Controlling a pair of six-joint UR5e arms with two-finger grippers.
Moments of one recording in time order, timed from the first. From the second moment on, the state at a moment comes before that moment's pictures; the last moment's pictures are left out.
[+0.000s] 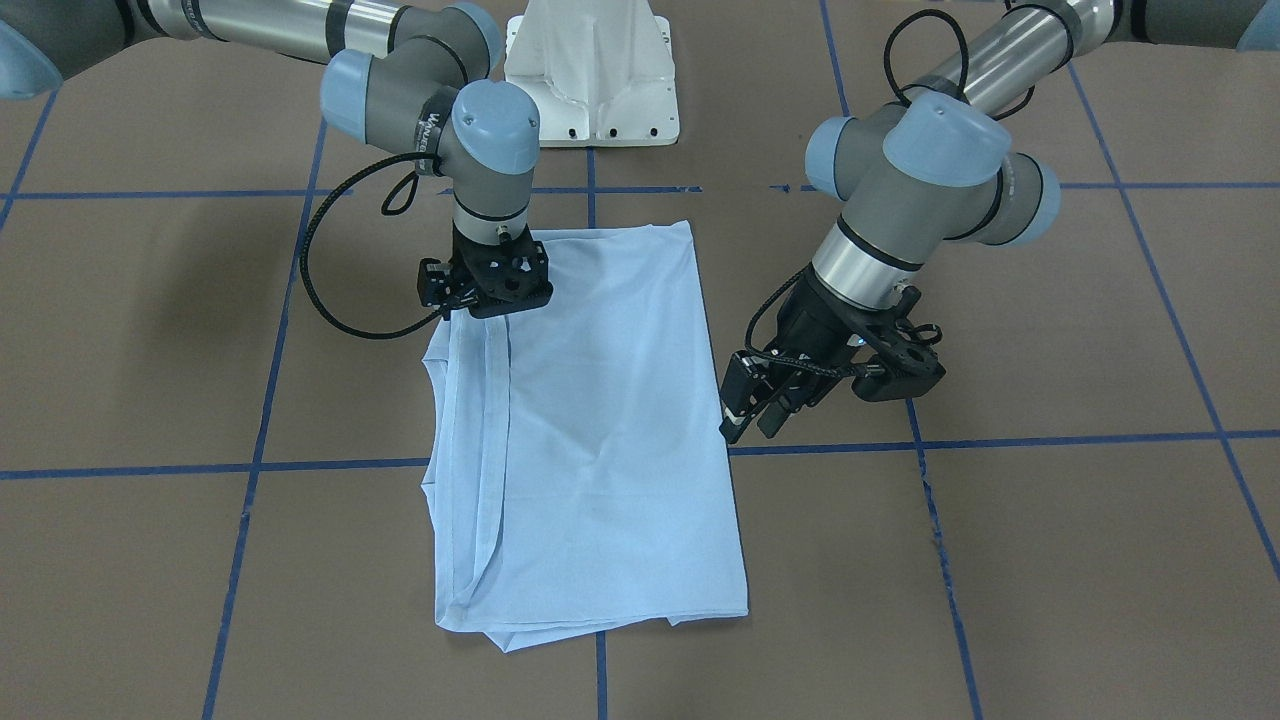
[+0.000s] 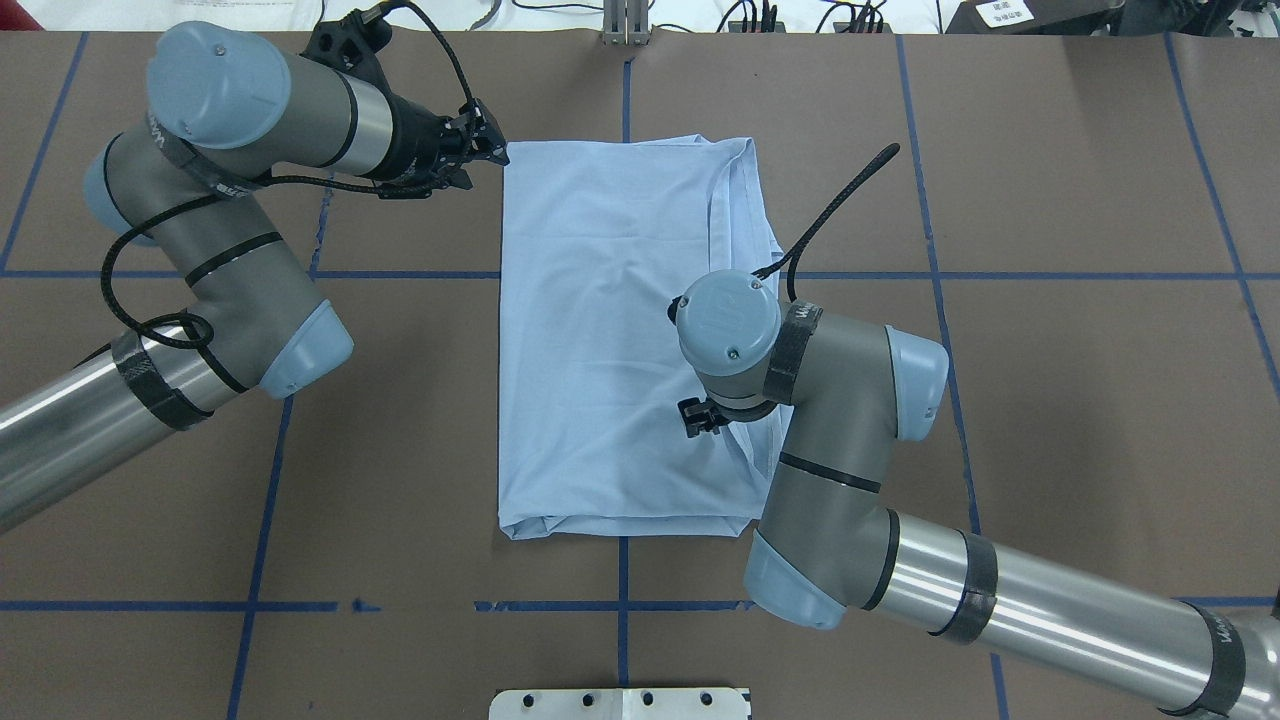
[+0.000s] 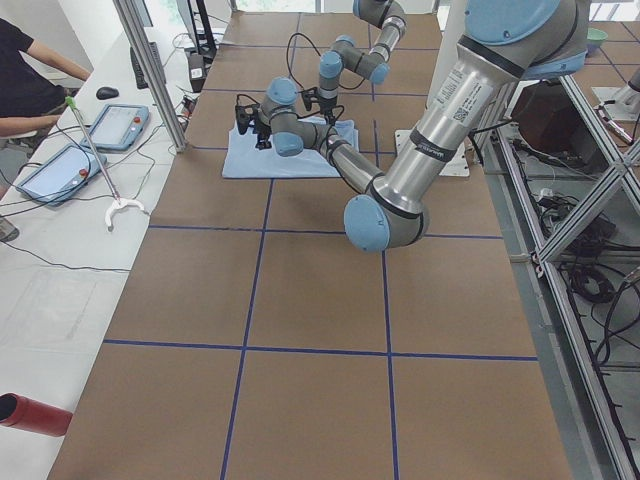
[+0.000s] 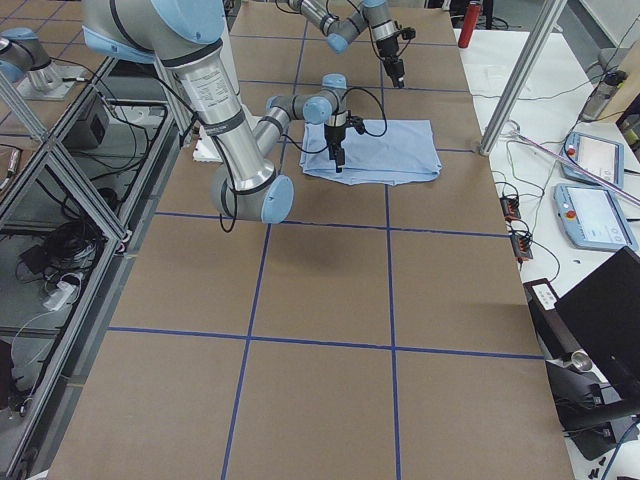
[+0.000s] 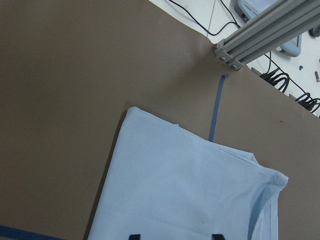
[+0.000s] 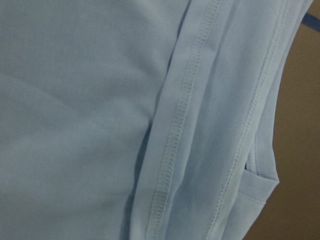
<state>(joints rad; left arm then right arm) -0.81 -2.19 -1.51 -2.24 -1.90 -1.56 0.46 -0.92 1.63 -1.76 1.75 0.87</state>
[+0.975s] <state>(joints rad) -0.81 -2.20 -1.53 -2.23 -1.90 -1.57 0.55 -1.10 1.81 -1.81 1.75 0.68</state>
